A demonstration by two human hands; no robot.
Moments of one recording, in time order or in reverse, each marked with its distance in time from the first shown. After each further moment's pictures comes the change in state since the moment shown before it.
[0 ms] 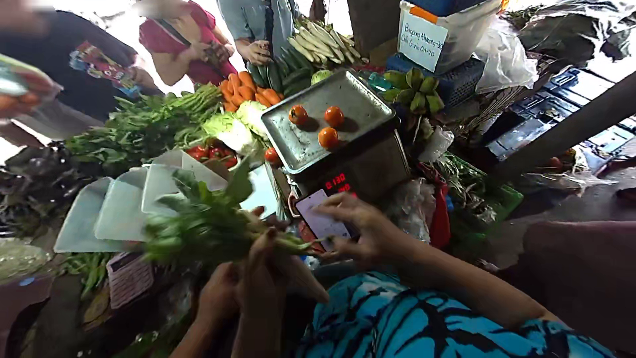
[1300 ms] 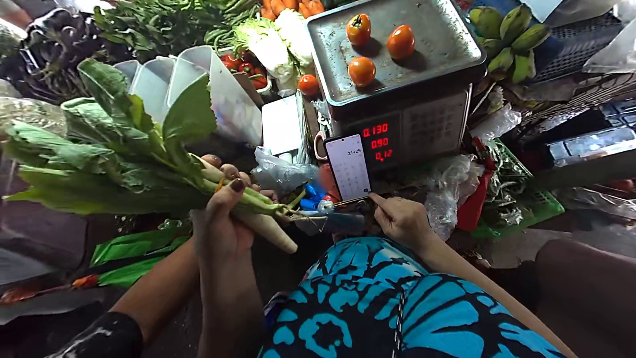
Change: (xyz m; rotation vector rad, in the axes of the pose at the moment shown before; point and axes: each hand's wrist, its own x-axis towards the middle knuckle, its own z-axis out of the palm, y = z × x) left_hand -0.024 0.046 -0.036 0.092 0.243 0.119; right_hand -0.093 0.090 0.048 -0.536 0.045 -0.107
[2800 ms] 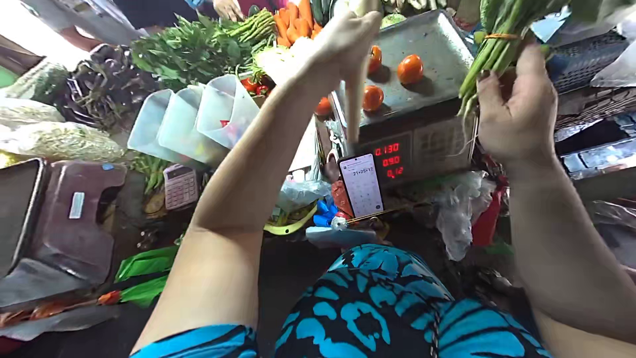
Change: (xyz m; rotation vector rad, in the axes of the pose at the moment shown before) left_hand 0.180 0.030 0.212 0.771 -0.551 -0.129; right_hand 0.176 0.034 -0.153 0.015 0.234 0.488
